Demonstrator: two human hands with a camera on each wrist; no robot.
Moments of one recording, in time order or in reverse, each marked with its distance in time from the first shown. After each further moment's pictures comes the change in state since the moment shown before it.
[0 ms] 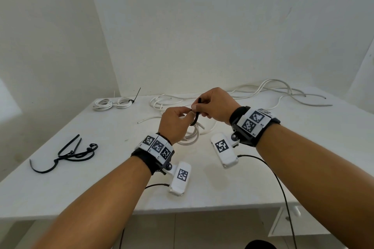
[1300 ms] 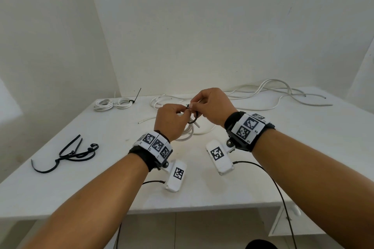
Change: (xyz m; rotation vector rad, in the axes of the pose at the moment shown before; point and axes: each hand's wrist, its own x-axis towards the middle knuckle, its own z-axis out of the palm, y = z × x) left_hand 0.006 0.000 -0.009 0.192 0.080 0.093; right_hand -0.002 -0.001 0.016 0.101 0.121 -0.002
